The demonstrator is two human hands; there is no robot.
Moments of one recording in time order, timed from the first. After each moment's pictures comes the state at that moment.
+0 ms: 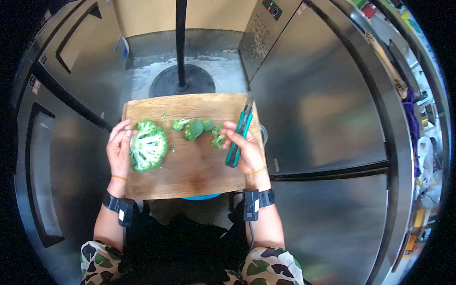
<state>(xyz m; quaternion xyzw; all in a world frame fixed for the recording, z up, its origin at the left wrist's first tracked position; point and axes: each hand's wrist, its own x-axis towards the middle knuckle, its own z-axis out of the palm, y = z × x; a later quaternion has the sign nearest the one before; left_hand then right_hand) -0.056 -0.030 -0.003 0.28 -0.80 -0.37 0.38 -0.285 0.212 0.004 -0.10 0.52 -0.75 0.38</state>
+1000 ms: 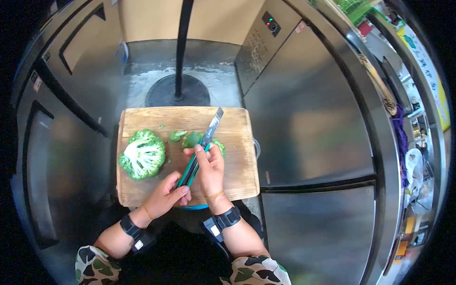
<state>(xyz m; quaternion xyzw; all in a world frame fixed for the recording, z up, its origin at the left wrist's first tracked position) -0.071 0.078 0.002 0.16 -0.57 -0.81 0.00 -0.211 0.160 0.003 -0.13 0.54 -0.77 0.30</state>
